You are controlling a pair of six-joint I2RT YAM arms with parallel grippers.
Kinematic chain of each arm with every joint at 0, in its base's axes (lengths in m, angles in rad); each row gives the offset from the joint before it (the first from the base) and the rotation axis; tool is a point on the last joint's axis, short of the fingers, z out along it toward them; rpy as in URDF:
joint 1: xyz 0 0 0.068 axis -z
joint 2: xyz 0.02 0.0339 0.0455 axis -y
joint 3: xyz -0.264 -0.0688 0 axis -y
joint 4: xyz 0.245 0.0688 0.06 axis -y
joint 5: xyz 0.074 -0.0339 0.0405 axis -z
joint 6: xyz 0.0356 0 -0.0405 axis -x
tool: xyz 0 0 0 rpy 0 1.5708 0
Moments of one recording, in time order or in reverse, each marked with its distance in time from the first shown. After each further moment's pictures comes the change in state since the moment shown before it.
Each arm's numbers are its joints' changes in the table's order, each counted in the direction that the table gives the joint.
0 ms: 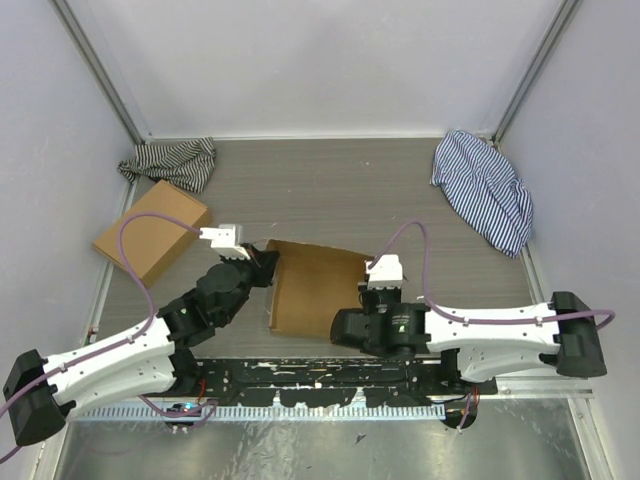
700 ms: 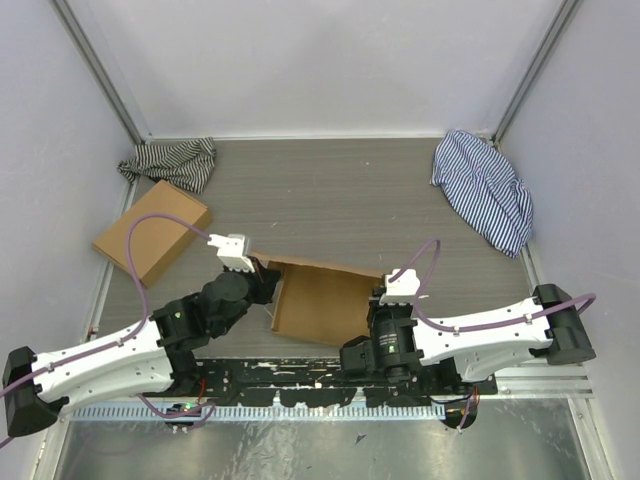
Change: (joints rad) left arm 0.122 0.056 0.044 -0.269 -0.028 0.096; right arm -0.224 -0.132 0.148 -0.692 -0.045 -0.810
